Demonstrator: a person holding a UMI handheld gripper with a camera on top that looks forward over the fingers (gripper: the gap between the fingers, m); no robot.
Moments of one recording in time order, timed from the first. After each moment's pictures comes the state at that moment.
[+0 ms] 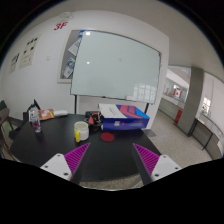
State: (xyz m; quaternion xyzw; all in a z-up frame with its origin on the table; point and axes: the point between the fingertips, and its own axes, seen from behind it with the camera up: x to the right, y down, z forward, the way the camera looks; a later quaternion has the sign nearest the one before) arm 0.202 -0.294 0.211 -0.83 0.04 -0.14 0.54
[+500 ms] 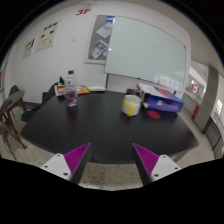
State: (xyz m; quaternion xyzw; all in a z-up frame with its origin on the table) arm -0.012 -0.295 0.056 -0.87 -0.03 -0.08 0.48
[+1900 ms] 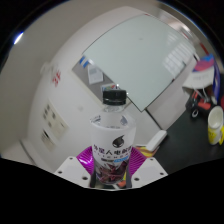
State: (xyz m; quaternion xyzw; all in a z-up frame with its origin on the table) arm -0.196 0.038 0.231 -0.70 0.17 0.34 0.60
